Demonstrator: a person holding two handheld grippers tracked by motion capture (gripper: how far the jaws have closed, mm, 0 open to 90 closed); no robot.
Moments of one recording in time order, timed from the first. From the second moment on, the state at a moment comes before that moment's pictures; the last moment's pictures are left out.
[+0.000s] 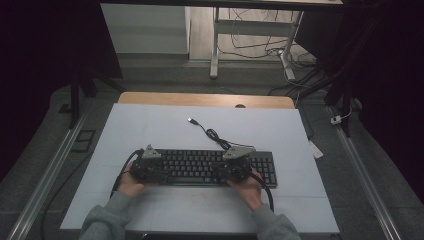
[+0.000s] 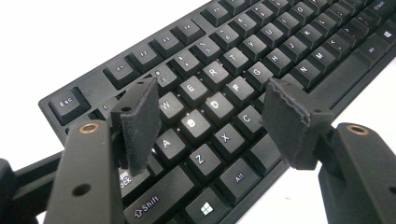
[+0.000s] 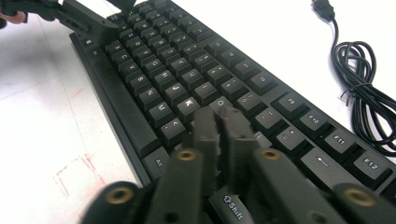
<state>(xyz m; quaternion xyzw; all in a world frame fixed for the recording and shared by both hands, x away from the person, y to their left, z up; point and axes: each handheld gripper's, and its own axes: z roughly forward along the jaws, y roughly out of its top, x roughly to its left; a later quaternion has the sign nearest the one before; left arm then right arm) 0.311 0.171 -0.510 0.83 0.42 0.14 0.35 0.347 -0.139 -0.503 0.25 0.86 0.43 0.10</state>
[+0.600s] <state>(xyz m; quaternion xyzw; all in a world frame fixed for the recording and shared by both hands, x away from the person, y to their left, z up) 0.312 0.174 -0.509 0.82 0.43 0.14 0.36 0.345 -0.163 -0.500 0.25 0.85 0.45 0.13</state>
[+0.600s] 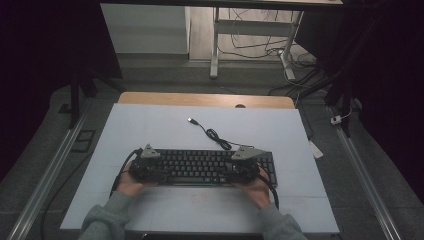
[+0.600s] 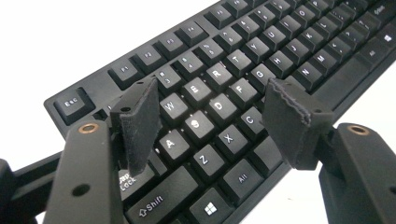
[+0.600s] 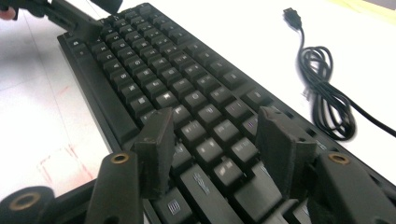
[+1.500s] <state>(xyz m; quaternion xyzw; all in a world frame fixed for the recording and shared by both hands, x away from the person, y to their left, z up) 0.259 0.201 -0.505 0.80 0.43 0.15 0.39 0.297 -0.281 -0.498 0.31 0.82 0.46 0.18</state>
